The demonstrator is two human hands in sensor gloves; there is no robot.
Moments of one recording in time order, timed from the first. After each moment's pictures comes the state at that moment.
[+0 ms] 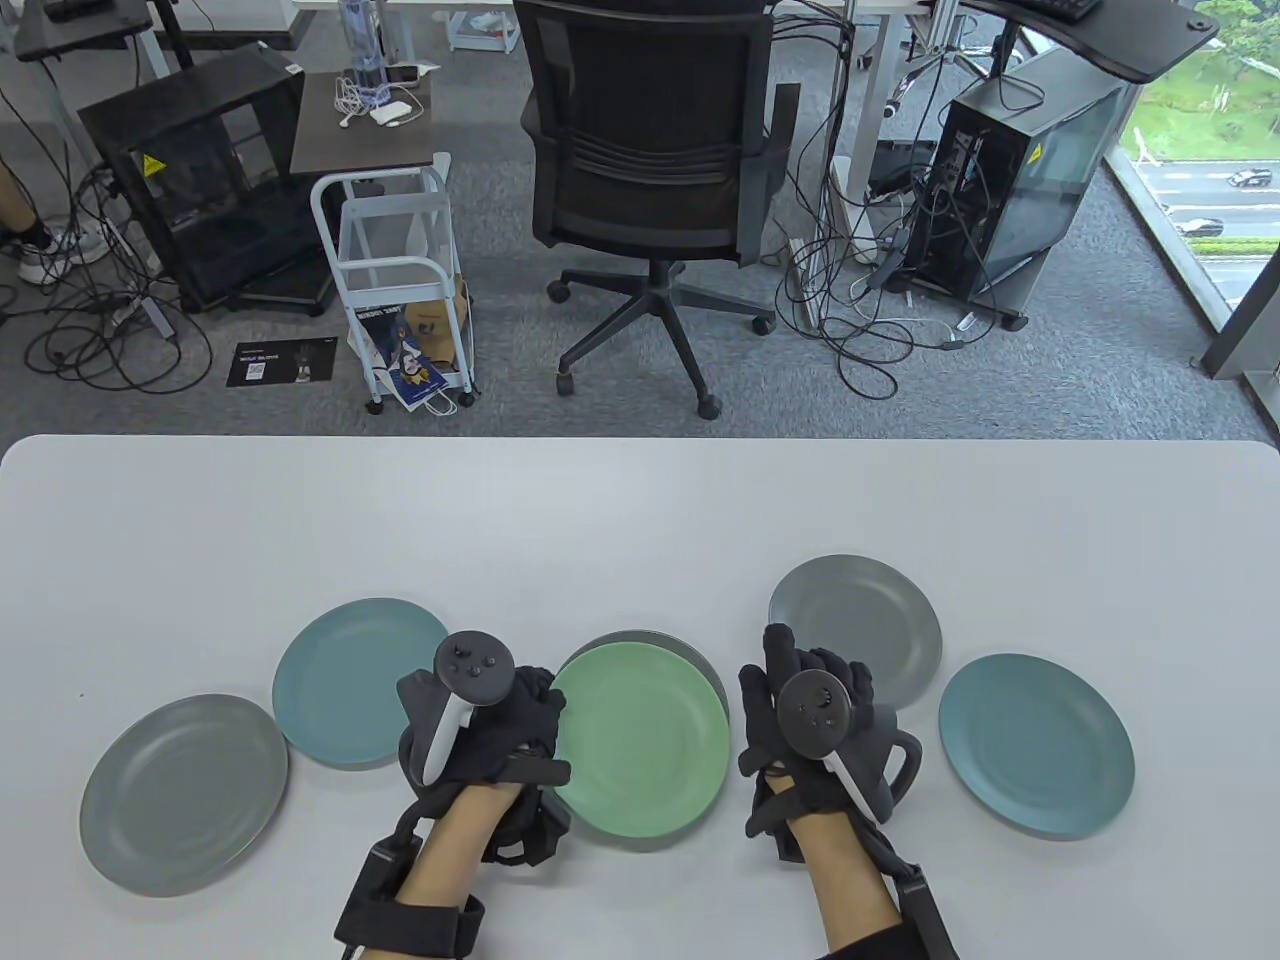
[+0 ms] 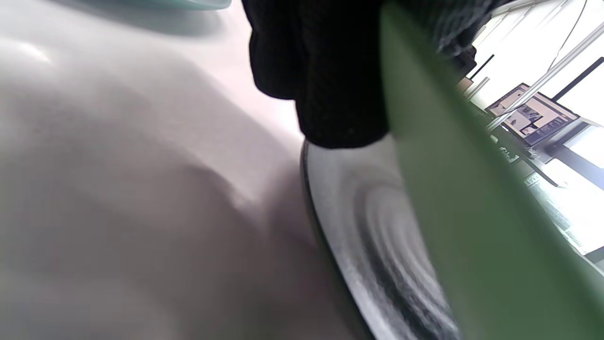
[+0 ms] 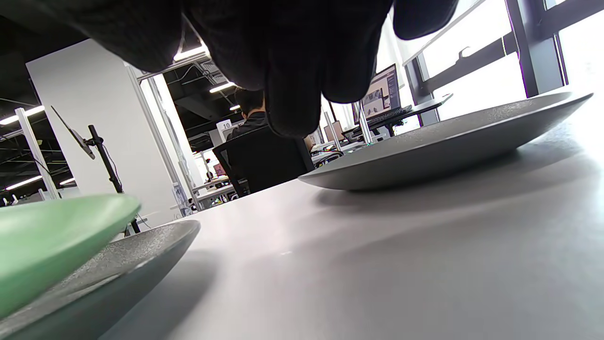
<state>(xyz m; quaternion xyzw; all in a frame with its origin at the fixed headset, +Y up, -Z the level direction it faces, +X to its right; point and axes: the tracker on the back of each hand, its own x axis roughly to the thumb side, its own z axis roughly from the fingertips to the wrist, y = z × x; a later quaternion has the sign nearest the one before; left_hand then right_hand) -0.177 -0.749 -0.367 -0.11 0.11 0.31 0.94 0.145 -0.746 -0.351 -0.06 -0.10 0.98 0.18</state>
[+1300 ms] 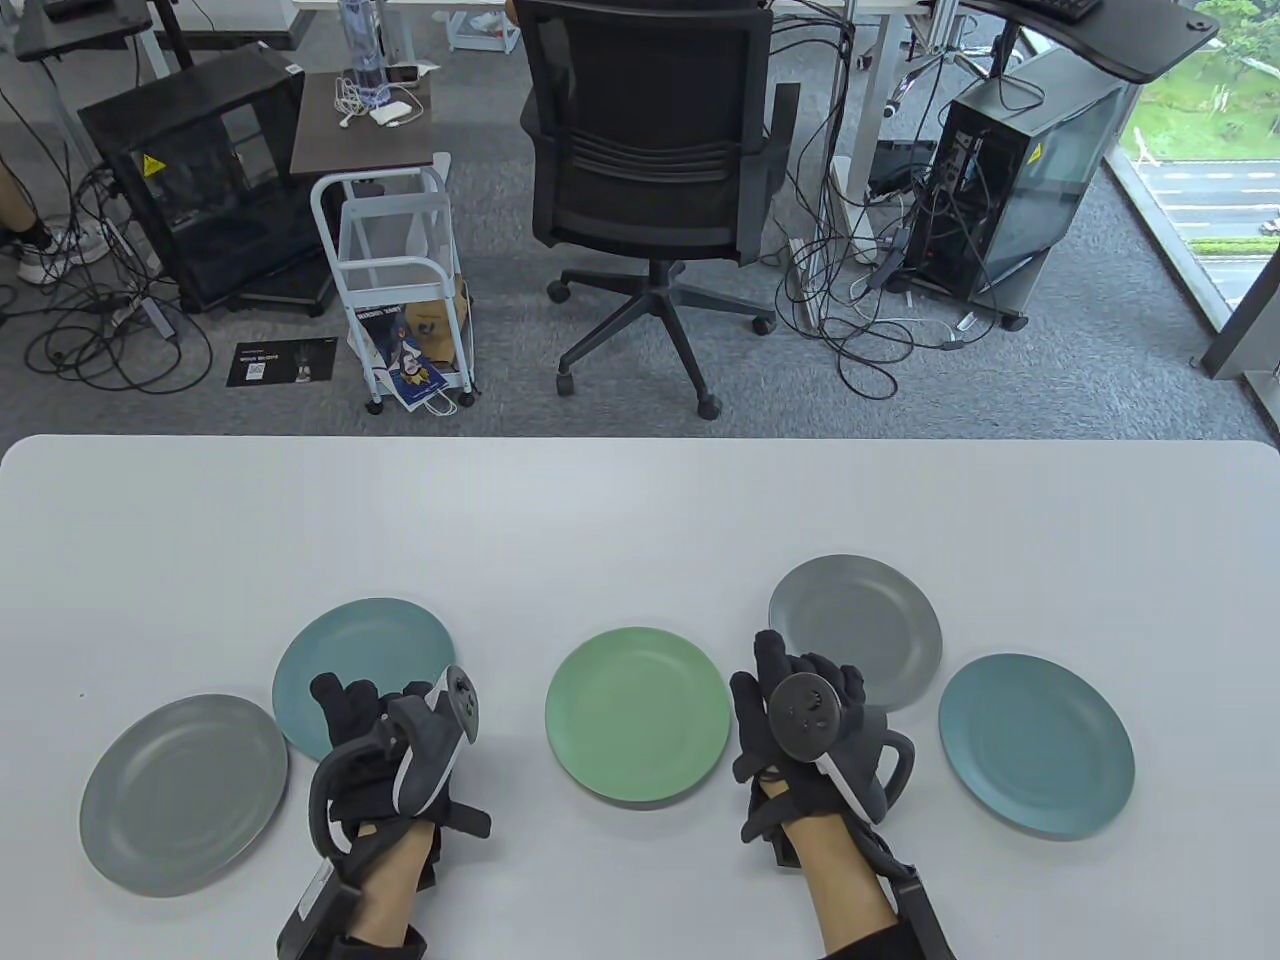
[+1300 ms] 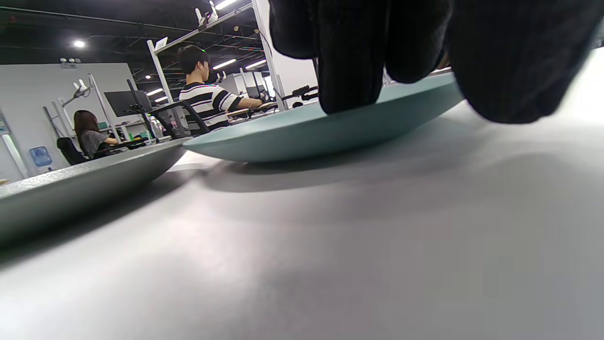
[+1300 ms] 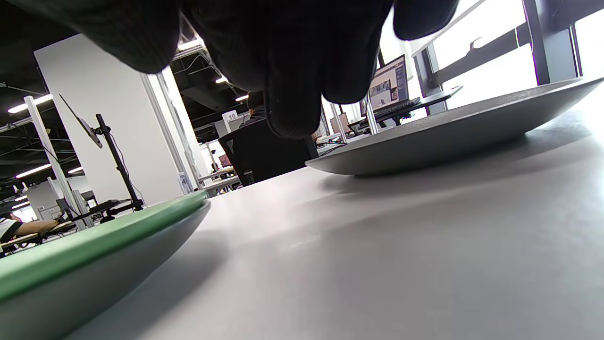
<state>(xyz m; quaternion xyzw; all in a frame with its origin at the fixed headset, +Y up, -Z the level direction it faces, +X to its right) -0.226 -0.754 -0.346 -0.02 0.24 -0.12 0.96 0.138 -0.750 -0.351 -0.05 -0.09 0.98 0.18</state>
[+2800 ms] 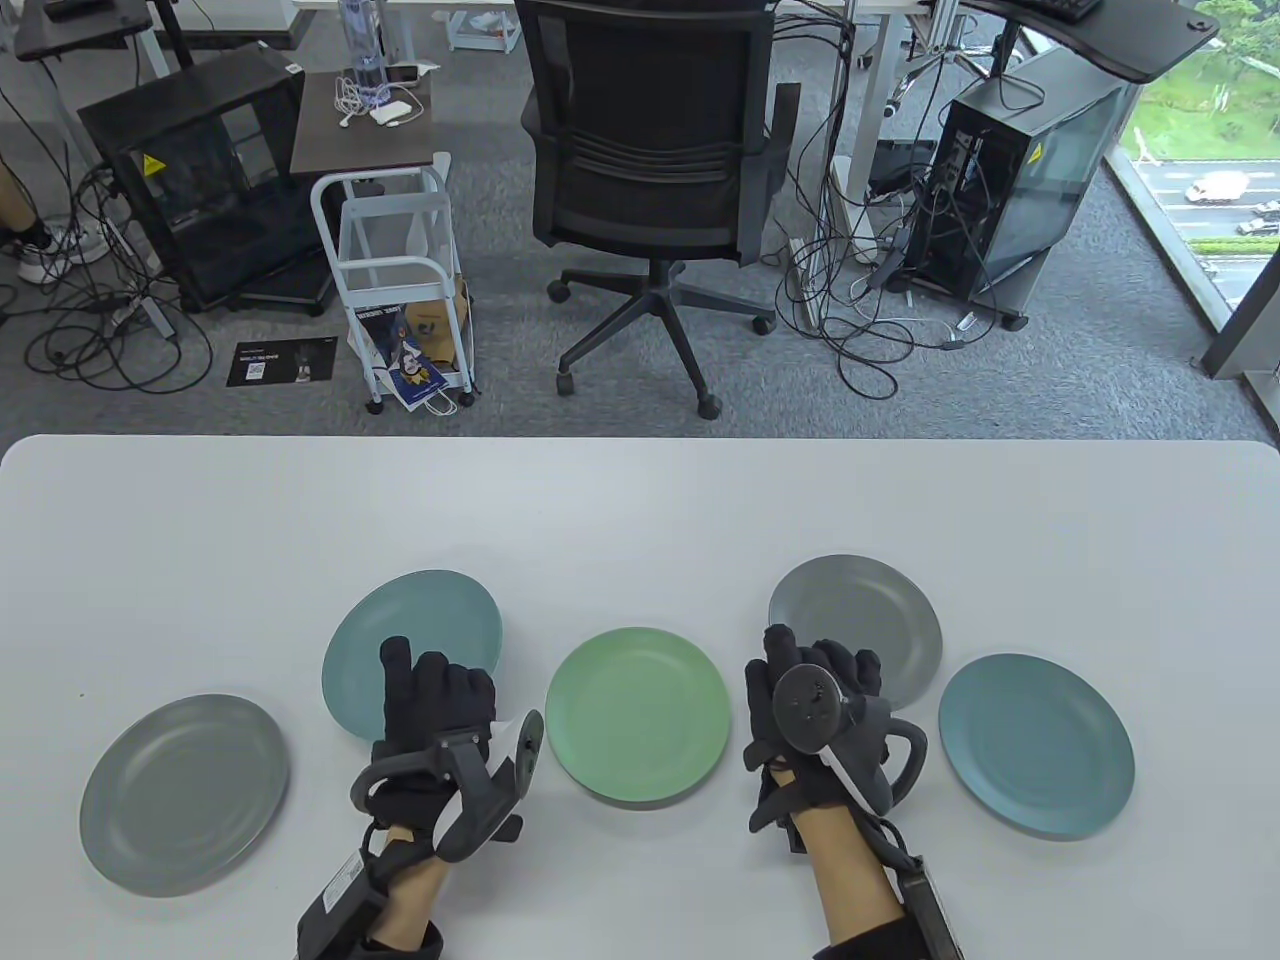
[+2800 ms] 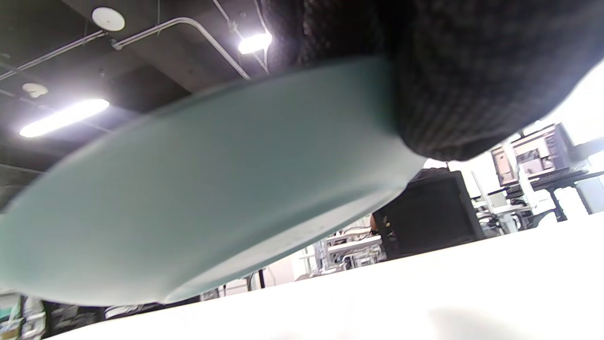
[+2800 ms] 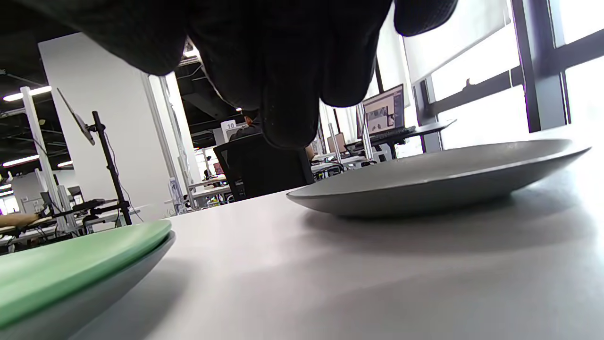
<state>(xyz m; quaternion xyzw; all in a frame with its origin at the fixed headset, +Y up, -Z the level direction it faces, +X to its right) -0.164 -0.717 -0.316 0.28 0.09 -0.14 0.95 0.142 -0.736 -0.355 -0.06 -0.12 0.98 0.12</state>
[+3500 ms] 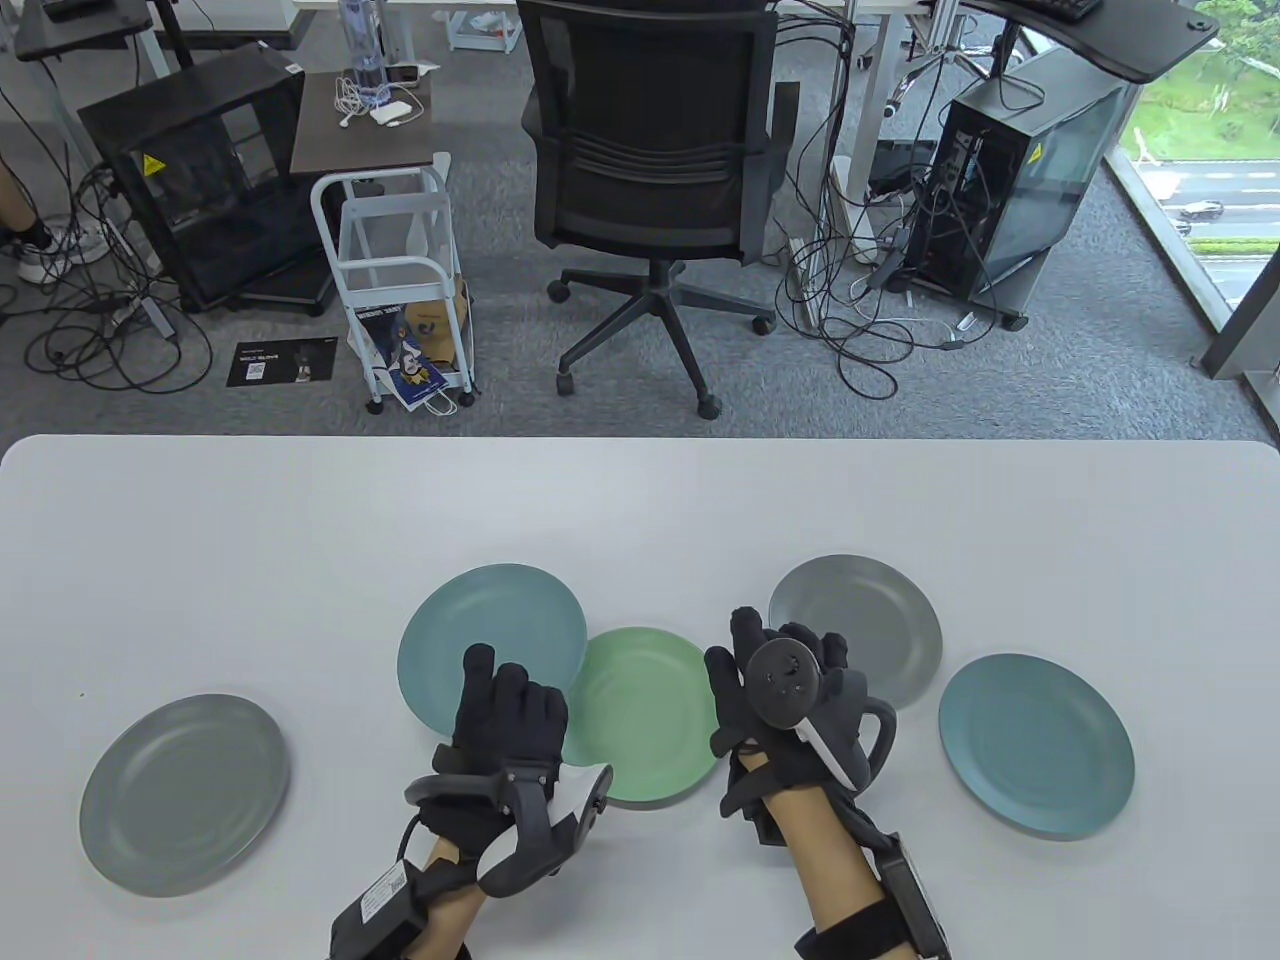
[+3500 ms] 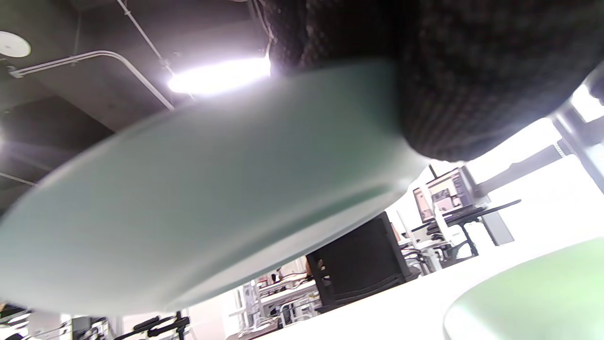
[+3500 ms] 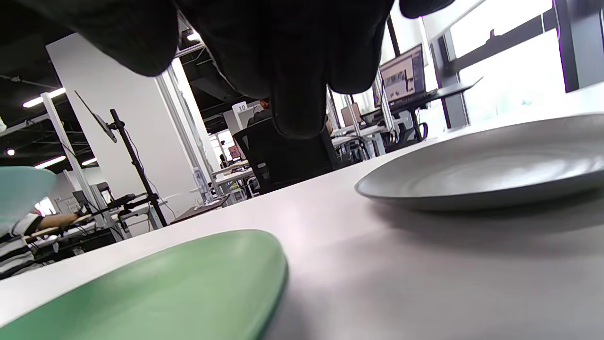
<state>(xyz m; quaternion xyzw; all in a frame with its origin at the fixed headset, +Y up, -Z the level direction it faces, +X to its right) -0.112 -0.717 -0.293 0.33 -0.03 -0.15 0.93 0.116 -0.715 -0.366 -0.03 -0.06 0.98 0.21</state>
